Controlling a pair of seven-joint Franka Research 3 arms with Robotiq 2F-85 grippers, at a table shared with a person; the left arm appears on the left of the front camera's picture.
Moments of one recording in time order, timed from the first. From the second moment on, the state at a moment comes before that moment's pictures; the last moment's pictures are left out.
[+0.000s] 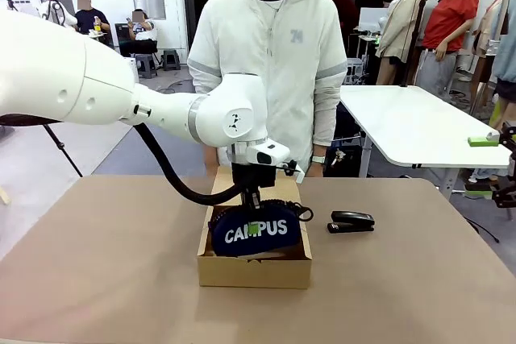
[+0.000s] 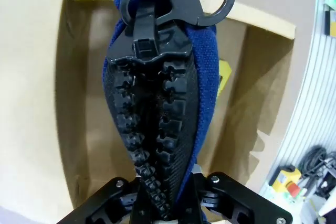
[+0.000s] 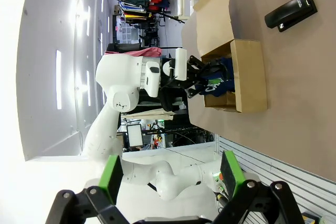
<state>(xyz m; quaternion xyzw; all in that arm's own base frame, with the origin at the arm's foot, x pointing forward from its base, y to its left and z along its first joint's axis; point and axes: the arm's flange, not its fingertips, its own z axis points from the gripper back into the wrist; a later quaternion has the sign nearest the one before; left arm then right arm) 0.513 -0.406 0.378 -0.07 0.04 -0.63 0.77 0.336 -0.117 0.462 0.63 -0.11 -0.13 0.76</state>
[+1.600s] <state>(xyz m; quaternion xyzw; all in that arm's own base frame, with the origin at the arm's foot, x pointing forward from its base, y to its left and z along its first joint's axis) 0.522 -0.392 0.426 -0.11 -0.01 -0.64 0.76 0.336 -0.117 0.462 0.63 -0.11 -0.13 0.76</state>
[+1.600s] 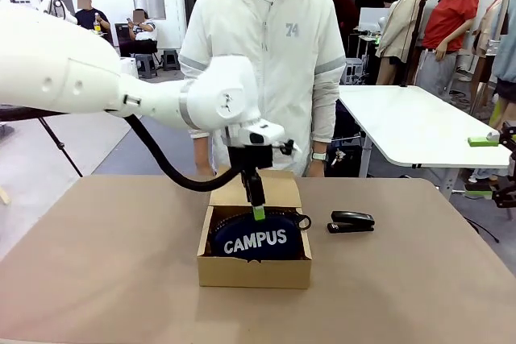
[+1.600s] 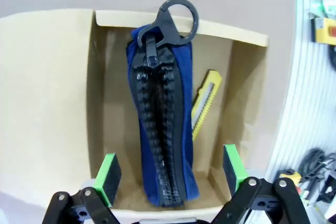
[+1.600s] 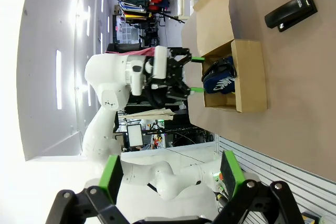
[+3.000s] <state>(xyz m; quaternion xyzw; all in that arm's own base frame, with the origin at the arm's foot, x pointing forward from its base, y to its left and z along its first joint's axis) 0.391 0.067 0.435 -0.62 -0.35 0.00 0.70 0.336 -0.117 0.462 0.63 -0.11 -0.13 0.76</state>
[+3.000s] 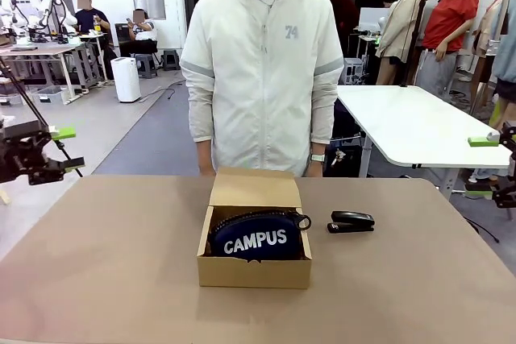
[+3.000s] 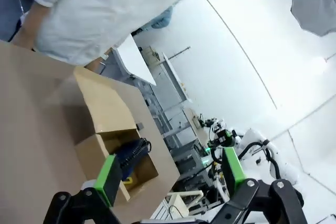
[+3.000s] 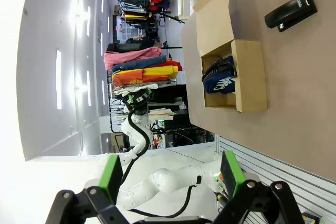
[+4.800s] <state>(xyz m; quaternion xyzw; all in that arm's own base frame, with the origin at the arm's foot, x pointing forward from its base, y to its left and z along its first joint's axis) 0.402 0.052 0.453 -0.61 -0.35 -0.04 0.71 0.336 -0.117 0.462 0.63 -0.11 -0.13 0.76</state>
